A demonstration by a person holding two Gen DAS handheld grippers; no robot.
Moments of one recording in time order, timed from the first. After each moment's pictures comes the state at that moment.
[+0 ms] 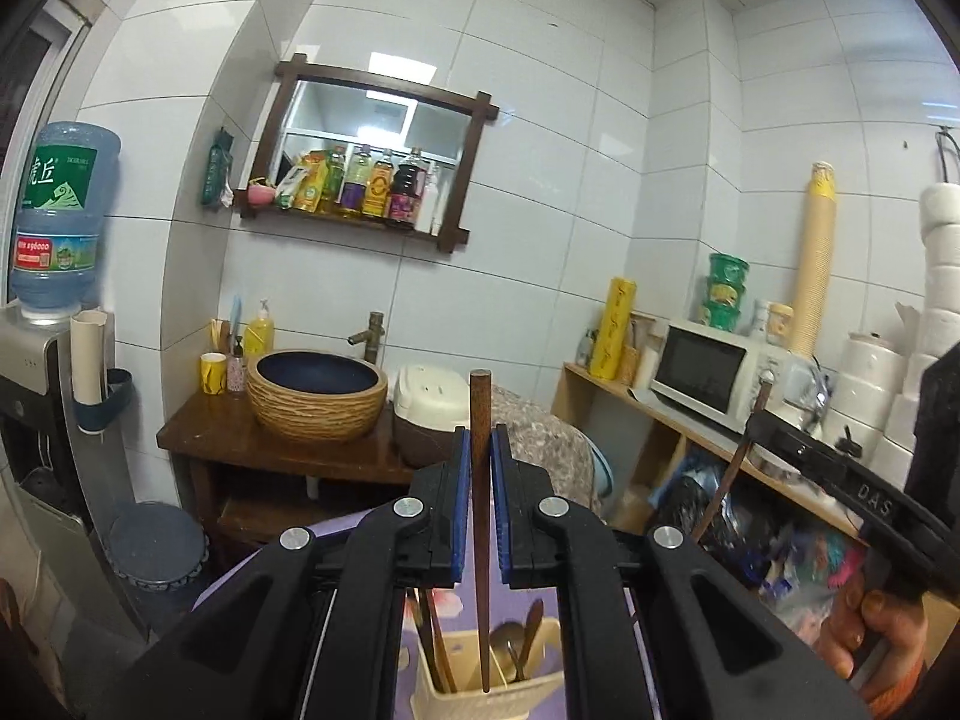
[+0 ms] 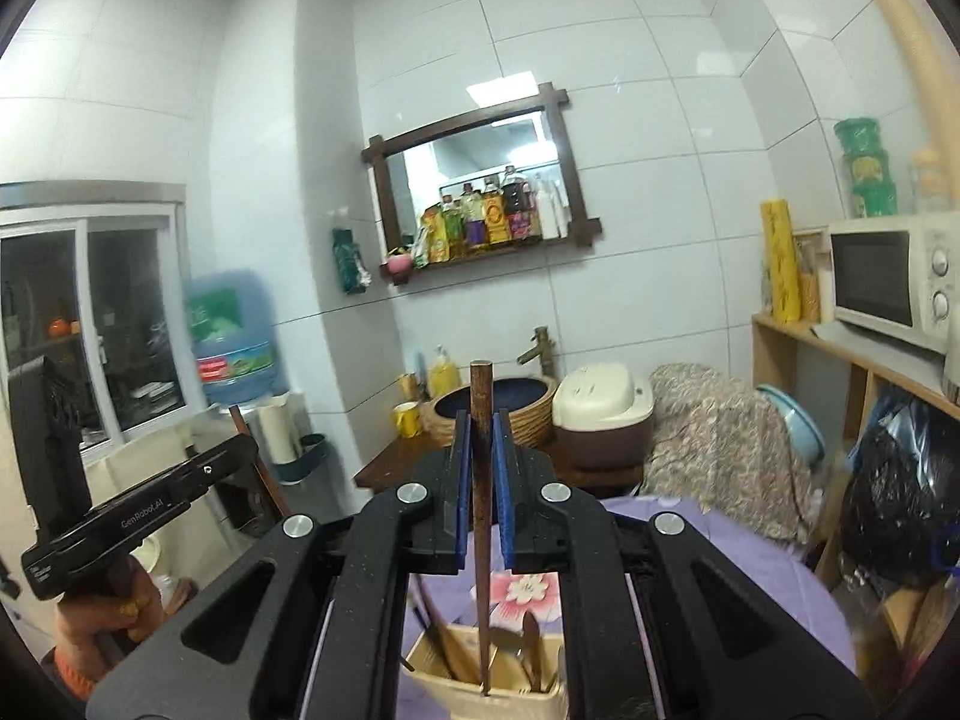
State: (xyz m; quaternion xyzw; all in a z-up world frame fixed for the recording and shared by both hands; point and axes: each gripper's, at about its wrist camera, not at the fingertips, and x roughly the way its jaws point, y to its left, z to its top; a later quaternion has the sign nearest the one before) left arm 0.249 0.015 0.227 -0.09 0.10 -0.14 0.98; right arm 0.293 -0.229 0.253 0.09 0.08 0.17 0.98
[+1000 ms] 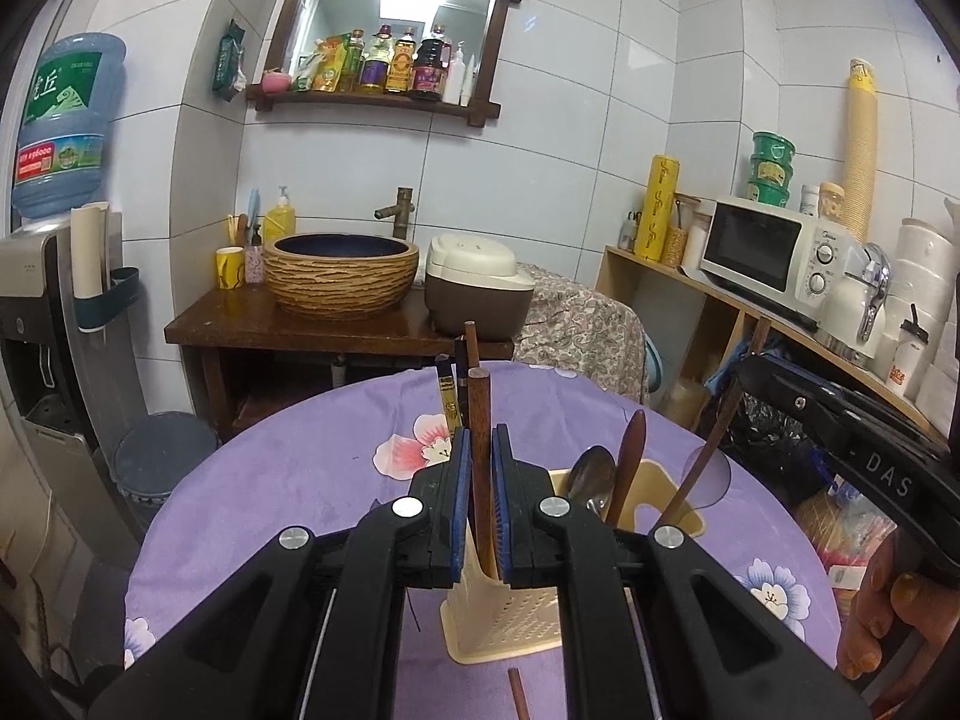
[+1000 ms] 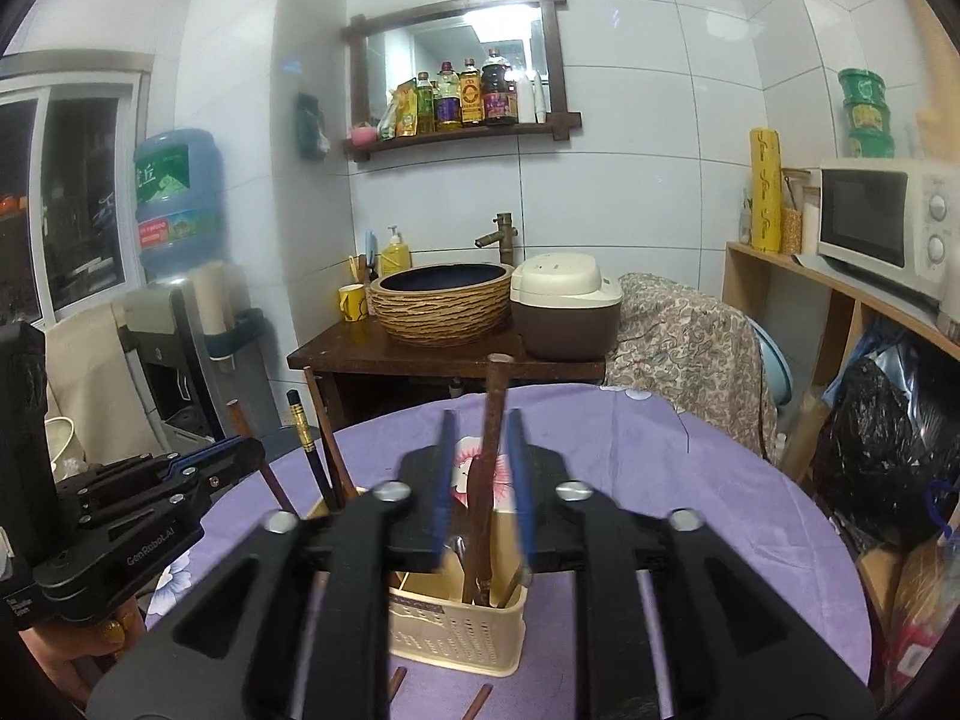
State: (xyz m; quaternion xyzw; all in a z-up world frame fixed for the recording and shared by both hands) left arm 0.283 0.002 0.083 -0.06 0.20 -0.12 0.97; right arm 0.330 -0.195 0.113 0.02 0.17 0.12 0.98
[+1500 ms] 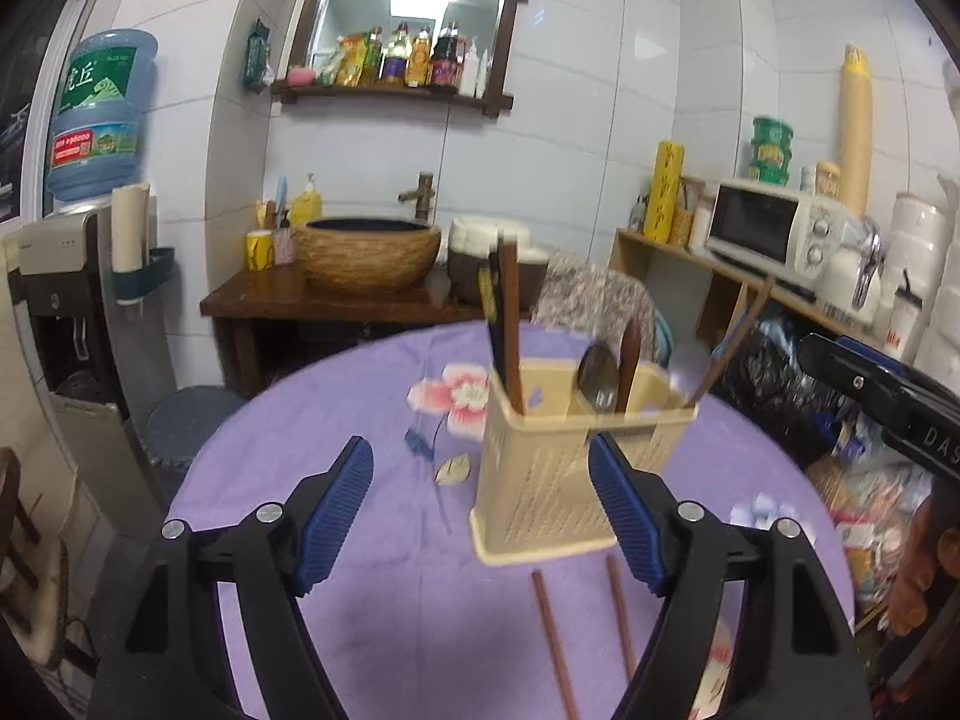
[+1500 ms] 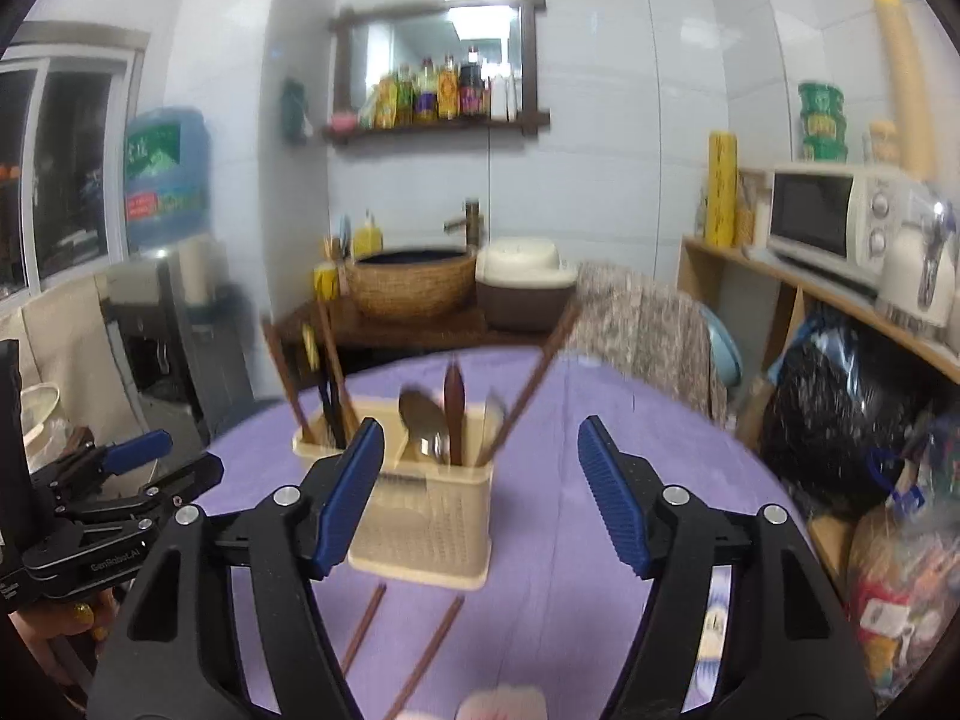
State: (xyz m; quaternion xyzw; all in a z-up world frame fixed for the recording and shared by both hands) left arm 0.214 0.015 0.044 -0.04 0.22 -0.09 0.97; right arm 0.249 -0.206 0.089 0.00 0.20 0.08 0.98
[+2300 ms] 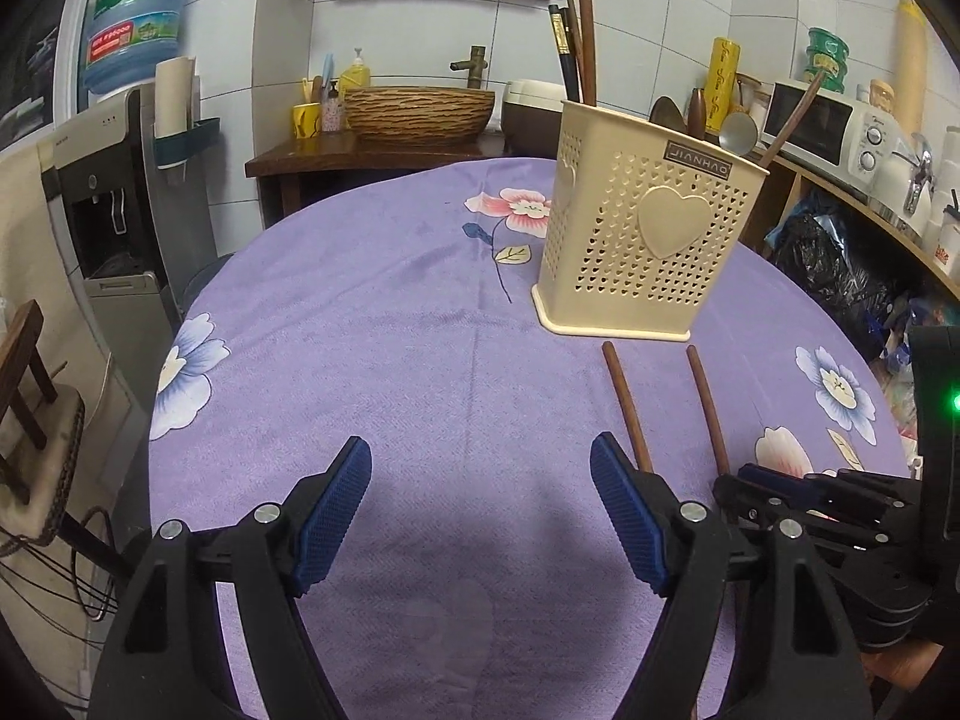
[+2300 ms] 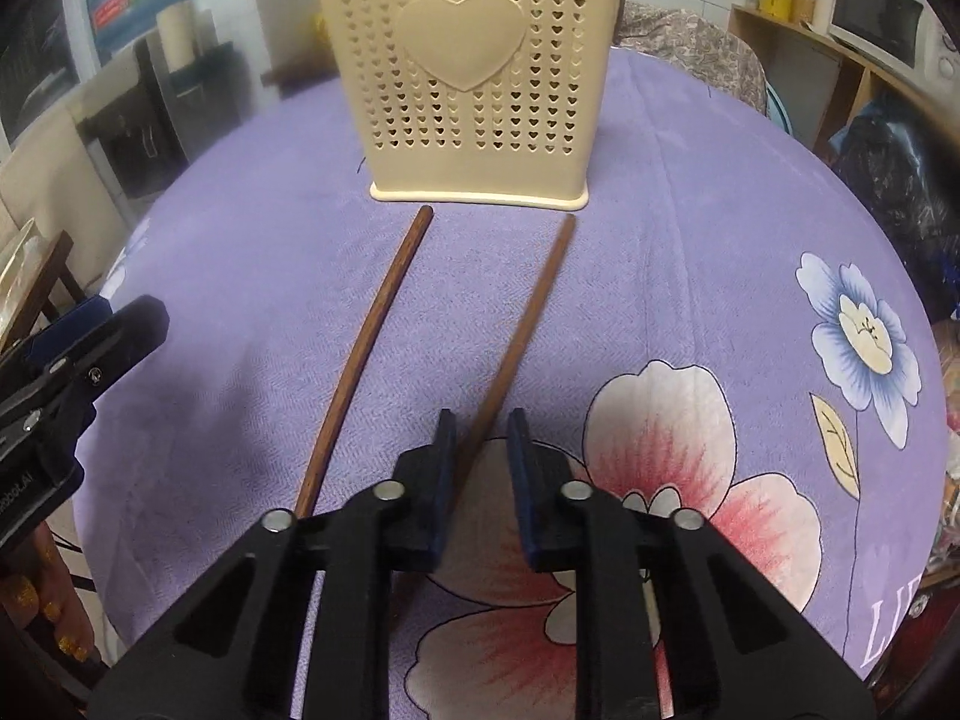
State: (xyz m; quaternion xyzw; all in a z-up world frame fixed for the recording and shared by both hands) left arm 0.179 0.029 -0.054 -0.04 0.34 -0.04 0.94; right arm 0.239 -0.151 -0.088 -0.02 0.46 0.09 0.88
